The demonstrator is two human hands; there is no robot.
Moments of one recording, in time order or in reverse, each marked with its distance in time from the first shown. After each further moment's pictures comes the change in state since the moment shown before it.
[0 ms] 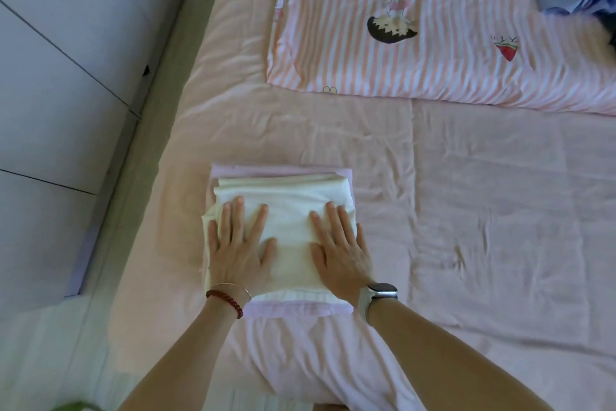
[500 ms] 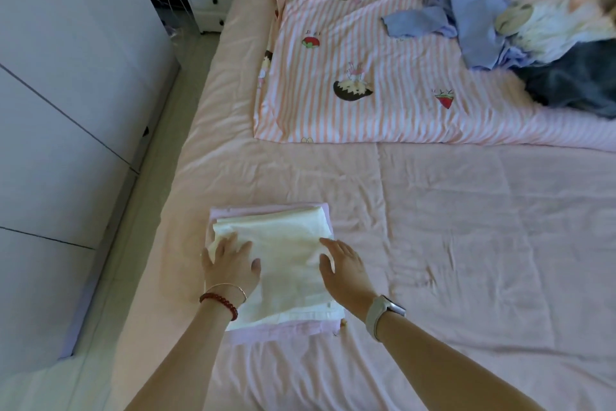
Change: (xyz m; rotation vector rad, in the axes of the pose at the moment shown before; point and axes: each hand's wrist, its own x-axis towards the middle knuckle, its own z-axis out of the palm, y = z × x) left_hand 0.009 0.020 -0.091 -0.022 -0.258 -0.063; right_hand -0.025 -0.017 -0.087 0.294 0.035 0.191
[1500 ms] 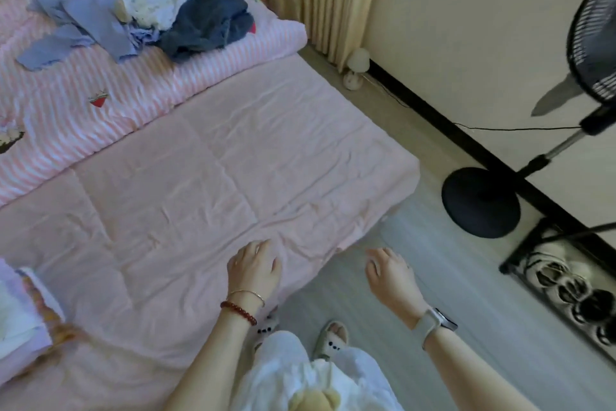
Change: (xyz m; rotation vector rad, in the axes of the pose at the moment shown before) left_hand -0.353 0.513 0.158 0.053 -0.042 0.710; right_hand -0.514 0.431 -0.202 0.134 0.402 0.739
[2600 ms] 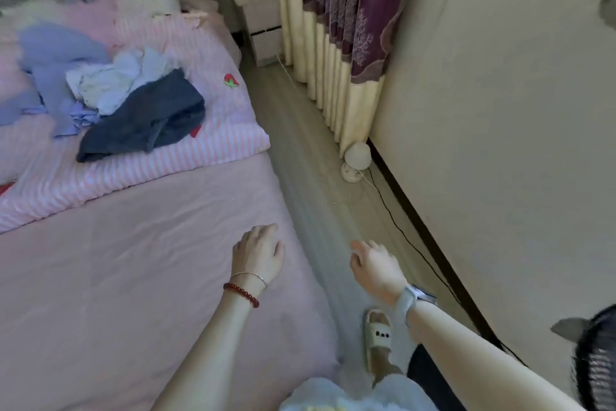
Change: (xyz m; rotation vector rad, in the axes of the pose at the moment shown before) left_hand 0.470 0.409 -0.069 -0.063 0.164 -0.246; right_hand 0.560 0.117 -0.348 -0.246 -0.218 -0.337
